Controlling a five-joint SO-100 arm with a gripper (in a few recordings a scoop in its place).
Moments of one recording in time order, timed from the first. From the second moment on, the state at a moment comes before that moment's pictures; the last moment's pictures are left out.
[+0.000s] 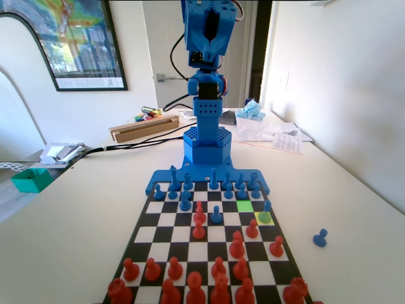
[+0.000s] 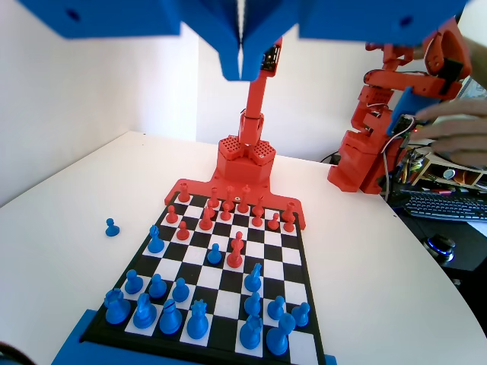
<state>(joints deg) 1.2 174.9 124.5 90.4 -101.2</state>
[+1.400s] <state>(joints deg) -1.1 128.1 98.4 94.7 -67.8</state>
